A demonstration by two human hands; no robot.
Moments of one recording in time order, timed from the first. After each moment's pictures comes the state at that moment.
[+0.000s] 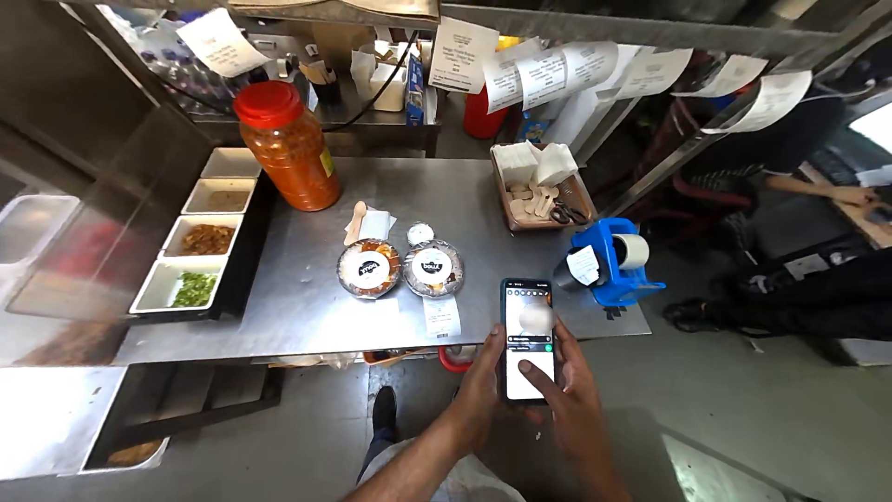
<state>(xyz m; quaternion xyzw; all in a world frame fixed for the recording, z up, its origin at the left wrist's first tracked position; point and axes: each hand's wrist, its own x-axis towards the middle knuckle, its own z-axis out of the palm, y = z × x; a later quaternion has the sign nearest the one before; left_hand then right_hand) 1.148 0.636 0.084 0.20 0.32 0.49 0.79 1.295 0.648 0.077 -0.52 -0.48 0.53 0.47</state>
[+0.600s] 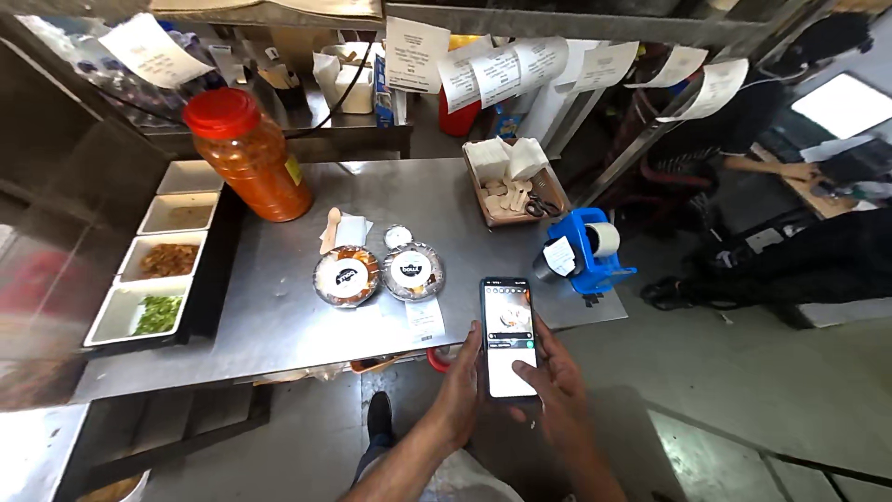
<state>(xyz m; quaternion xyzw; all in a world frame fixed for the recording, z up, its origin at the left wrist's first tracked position) 1.146 0.641 0.083 0.18 0.33 0.46 0.80 1.307 0.647 0.068 -0.48 -0.46 0.56 0.50</state>
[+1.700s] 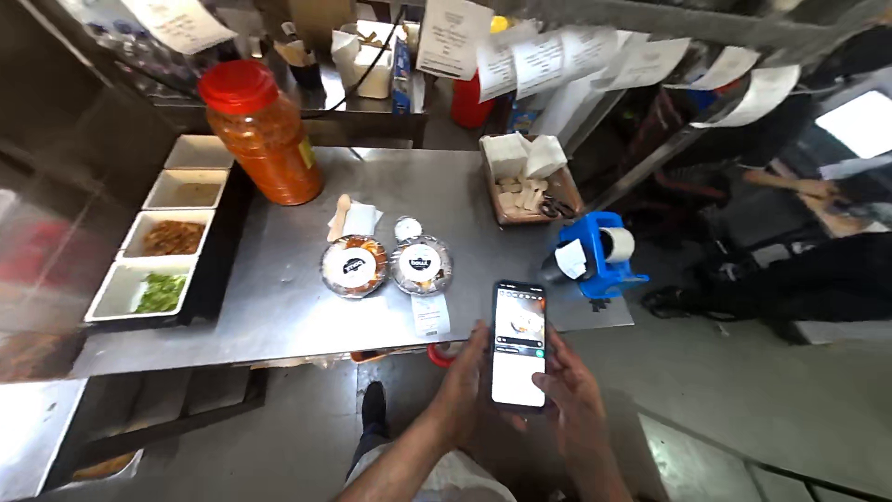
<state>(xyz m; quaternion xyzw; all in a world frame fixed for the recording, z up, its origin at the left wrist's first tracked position) 1.138 0.643 0.076 0.19 0.29 0.46 0.82 1.316 0.642 0.069 -0.47 -0.46 0.57 0.50</state>
